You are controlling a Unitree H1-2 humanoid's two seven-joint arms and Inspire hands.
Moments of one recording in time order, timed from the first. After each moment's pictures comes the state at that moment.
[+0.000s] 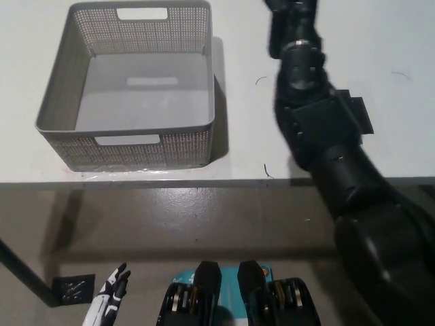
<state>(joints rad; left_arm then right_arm) 0.09 0.13 0.01 0.32 0.14 -0.32 -0.02 -1.24 0.07 0.00 1.05 -0.03 -0.23 -0.48</state>
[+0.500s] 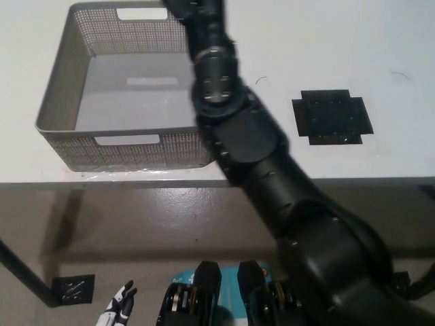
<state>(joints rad) 0.14 0.12 -0.02 0.33 0.16 -0.33 -0.01 -1.31 0.26 0.07 1.04 -0.10 -0.17 -0.52</state>
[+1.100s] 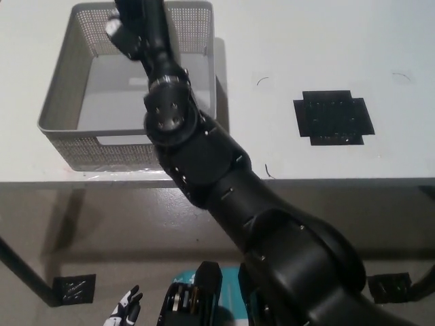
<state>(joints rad) 0.16 0.12 -0.04 0.31 0.18 -0.33 -0.01 -1.32 0.33 0.11 1.26 -0.13 -0.19 -0.54</state>
